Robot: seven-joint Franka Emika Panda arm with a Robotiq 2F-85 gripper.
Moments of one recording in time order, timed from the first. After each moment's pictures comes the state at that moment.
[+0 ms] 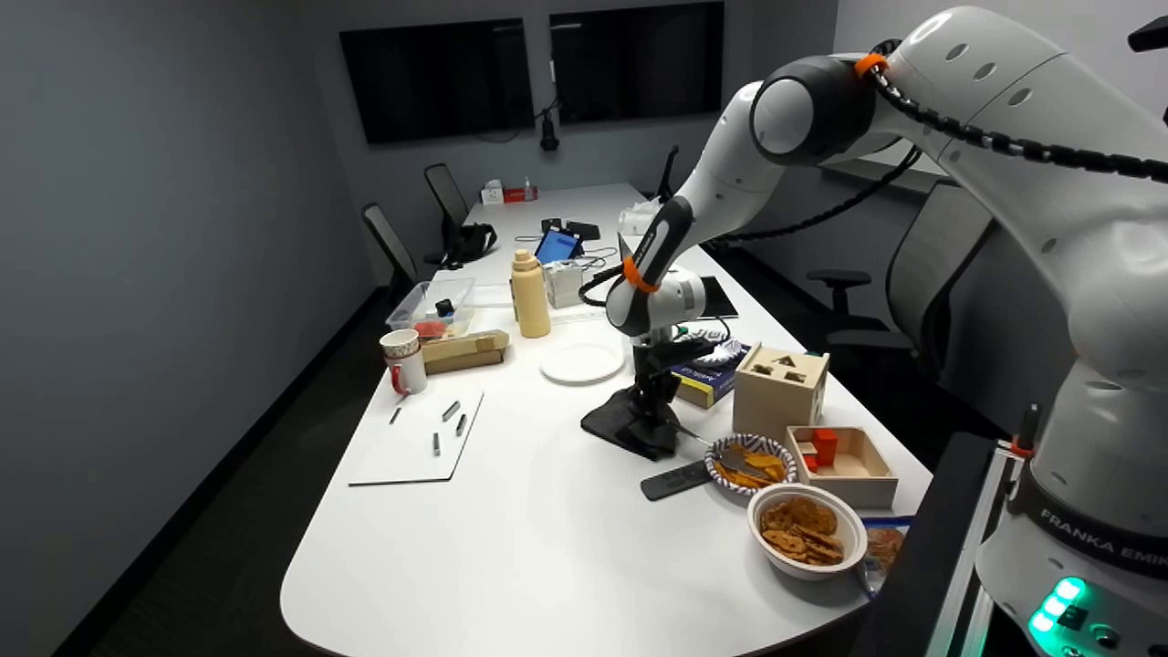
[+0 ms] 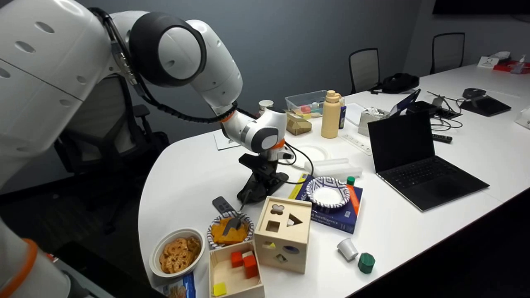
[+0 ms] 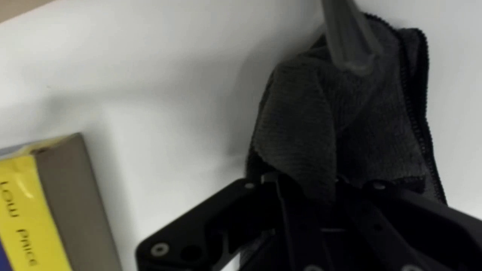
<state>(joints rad) -0.20 0.89 0.02 -1.72 0.11 2.46 -0.08</state>
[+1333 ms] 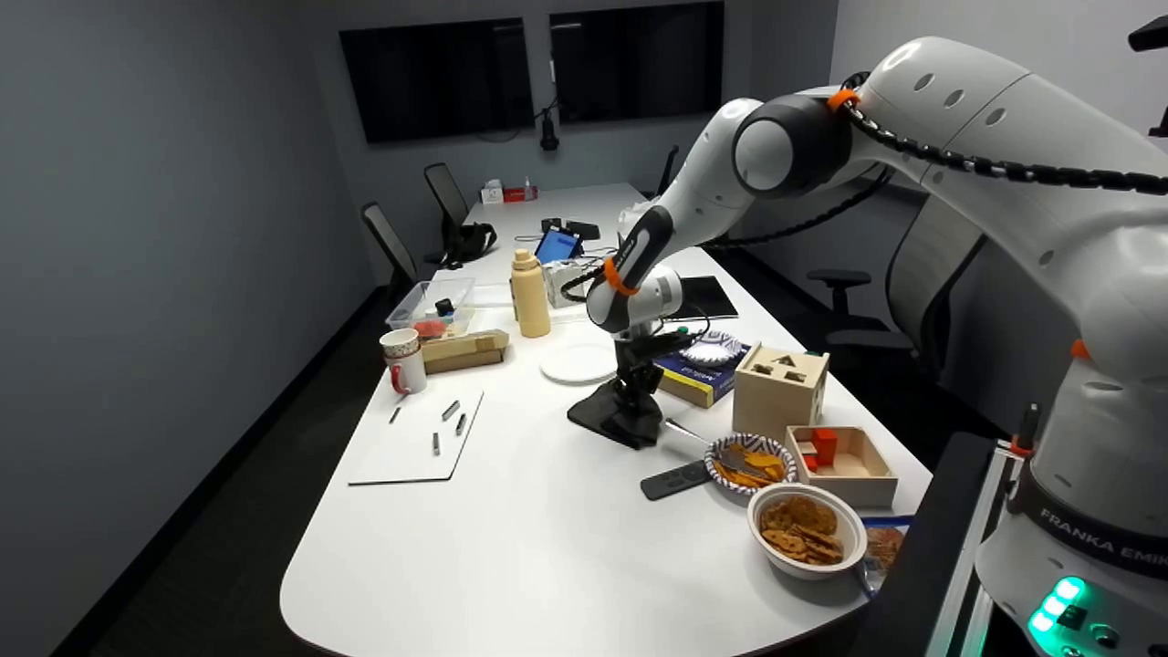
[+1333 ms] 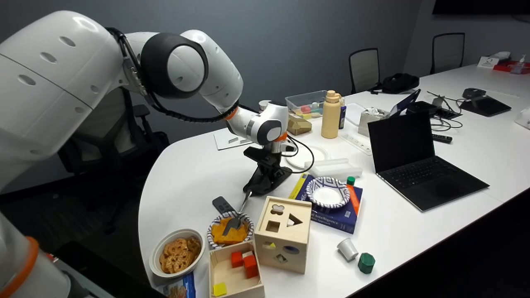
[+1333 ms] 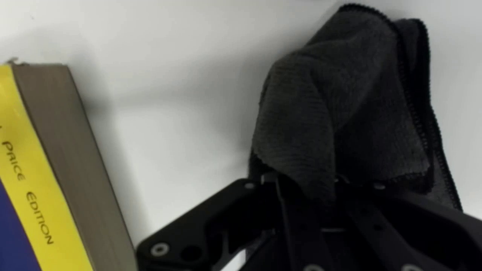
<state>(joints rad) -0.13 0.99 -0.04 -1.51 0.10 2.35 0.03</state>
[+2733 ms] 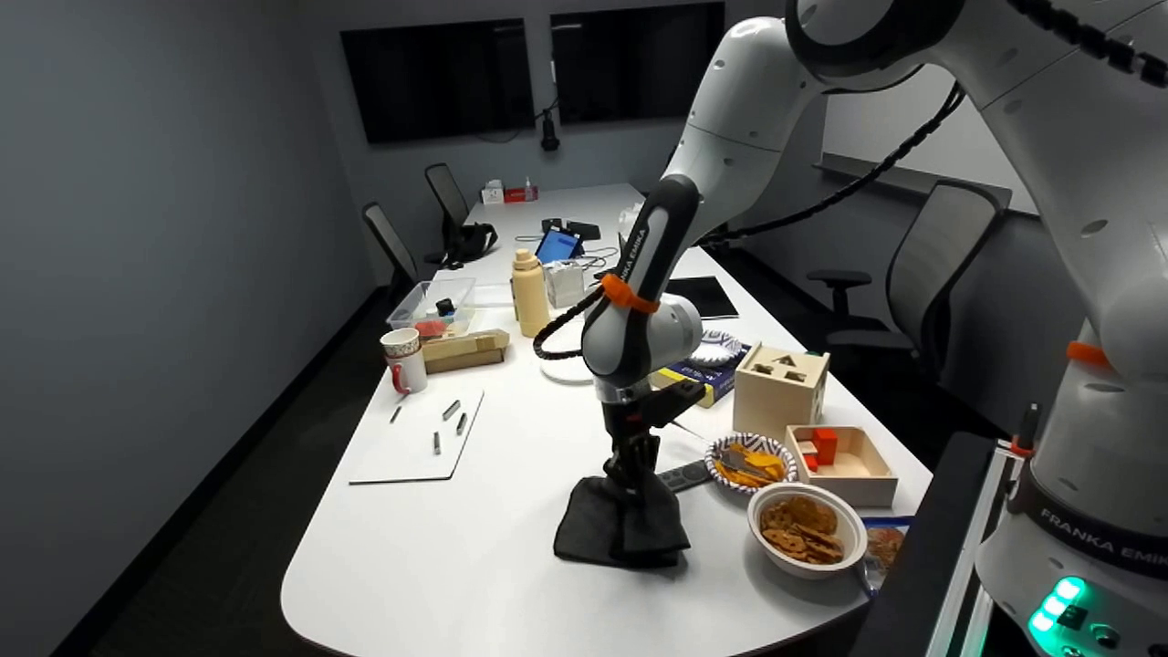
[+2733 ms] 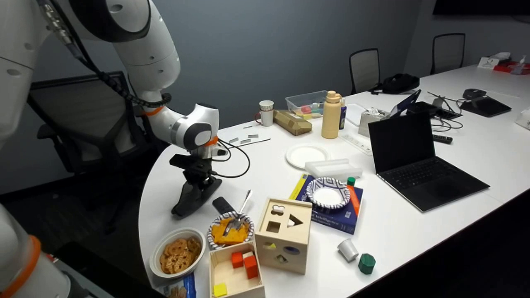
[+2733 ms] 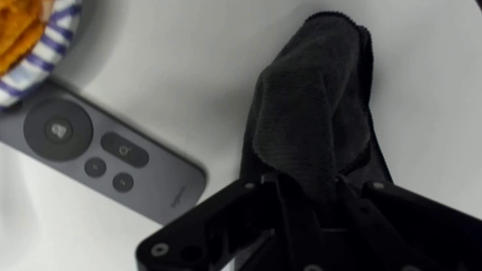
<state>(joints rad) -0.04 0.62 0.20 -2.20 0.11 2.57 -0.14</state>
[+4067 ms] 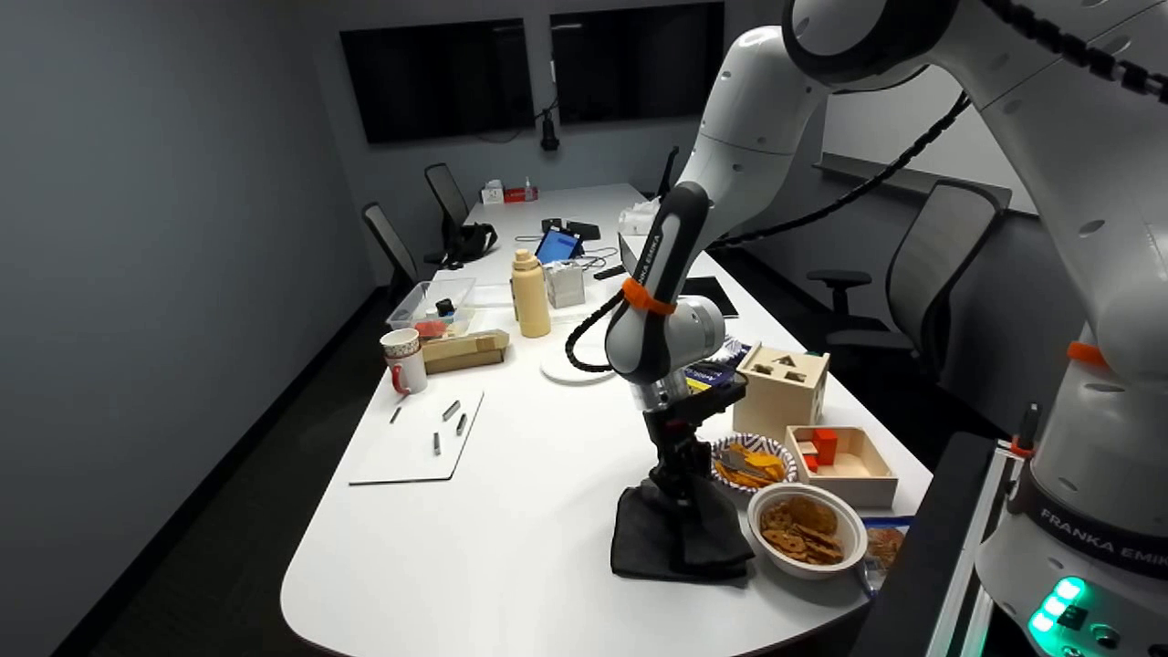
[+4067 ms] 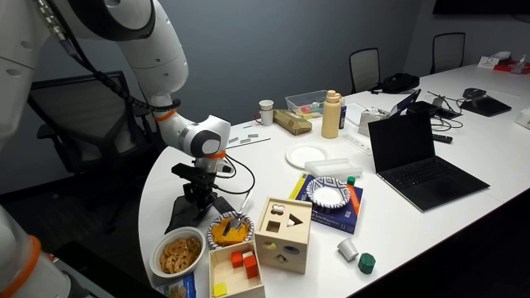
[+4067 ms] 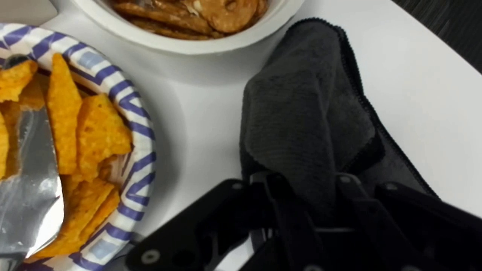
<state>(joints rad) -0.06 0.62 0.13 -2.24 0.14 2.39 -0.12</state>
